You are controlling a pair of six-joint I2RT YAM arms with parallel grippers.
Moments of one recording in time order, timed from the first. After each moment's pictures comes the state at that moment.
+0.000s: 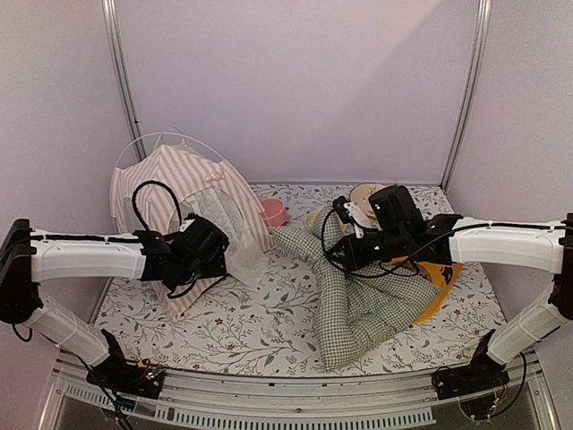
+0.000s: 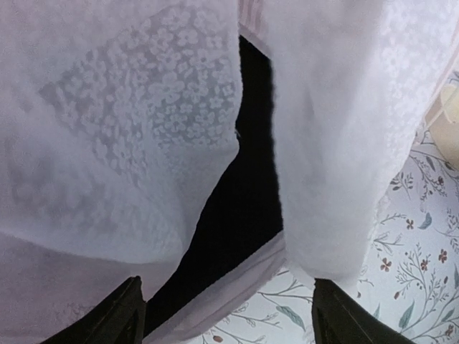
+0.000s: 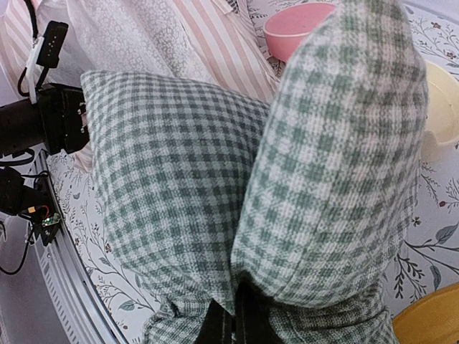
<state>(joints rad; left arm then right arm) -0.85 1.41 0.82 -0.44 -0.65 -0.86 0.81 1.45 0.97 -0.17 -0.20 0.33</state>
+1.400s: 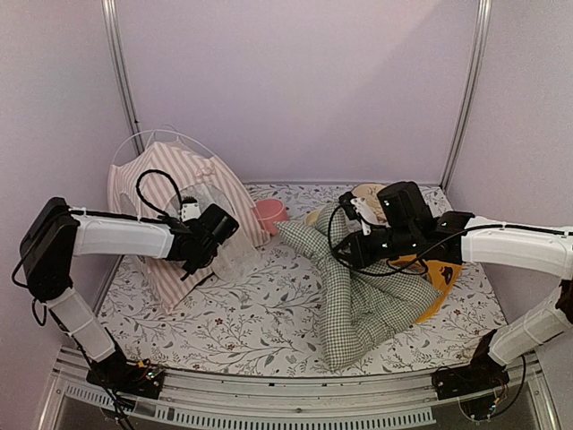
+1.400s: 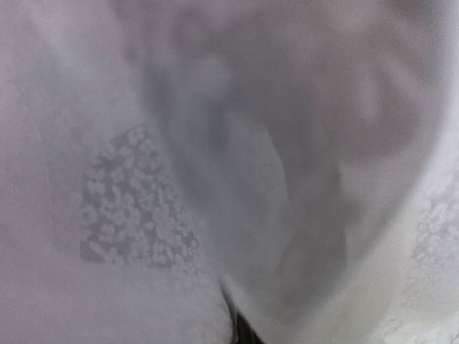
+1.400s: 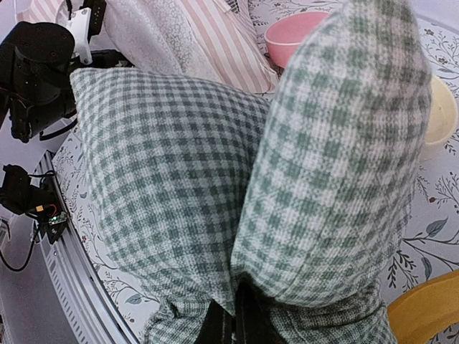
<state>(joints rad) -0.72 1.66 0.96 -0.41 -0.97 -0.81 0.81 1.38 0.97 -0.23 -0.19 0.33</state>
